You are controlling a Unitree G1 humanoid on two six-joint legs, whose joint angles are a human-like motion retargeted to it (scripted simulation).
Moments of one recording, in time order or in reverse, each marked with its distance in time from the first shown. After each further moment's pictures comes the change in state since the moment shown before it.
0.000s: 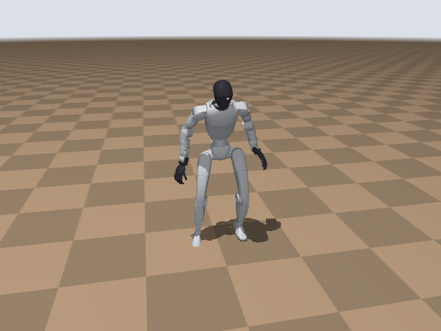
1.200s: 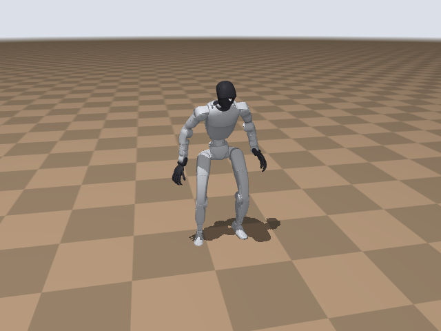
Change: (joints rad) left arm -0.112 0.060 -0.128 0.123 0.096 -0.038 -0.002; right arm 0.021 -0.005 -0.072 -0.015 -0.009 -0.060 -0.075; waist 0.019 0.002 0.000; left_leg 0.007 0.046 0.047 -0.057 -0.030 -0.010; right_leg -0.048 0.026 -0.047 0.081 -0.091 0.001
